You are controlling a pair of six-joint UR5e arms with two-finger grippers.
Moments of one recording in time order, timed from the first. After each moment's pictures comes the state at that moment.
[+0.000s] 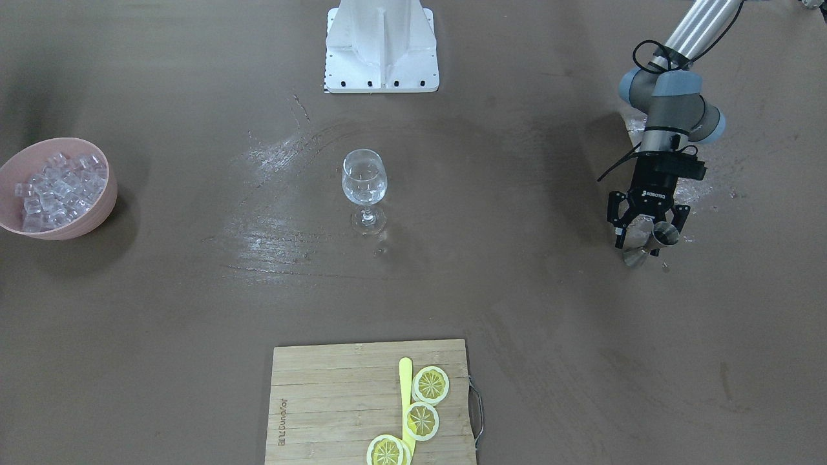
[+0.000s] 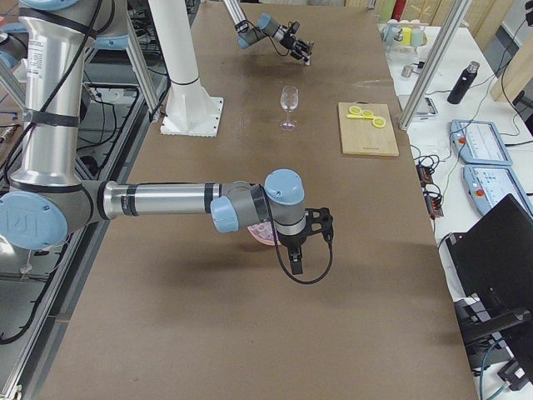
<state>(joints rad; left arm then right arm) -0.54 -1.61 -1.33 -3.13 -1.08 -0.83 1.47 -1.72 1.77 -1.31 2.24 0.17</state>
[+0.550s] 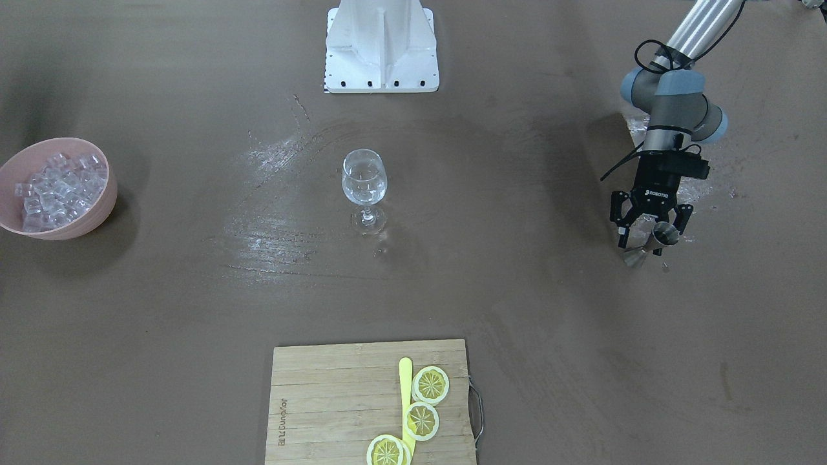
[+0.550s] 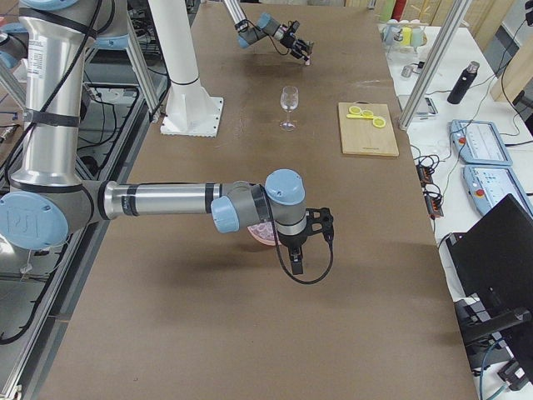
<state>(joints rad) -0.54 -1.60 -1.33 -3.15 -1.08 -0.84 1.47 -1.72 1.77 -1.31 2.24 0.17</state>
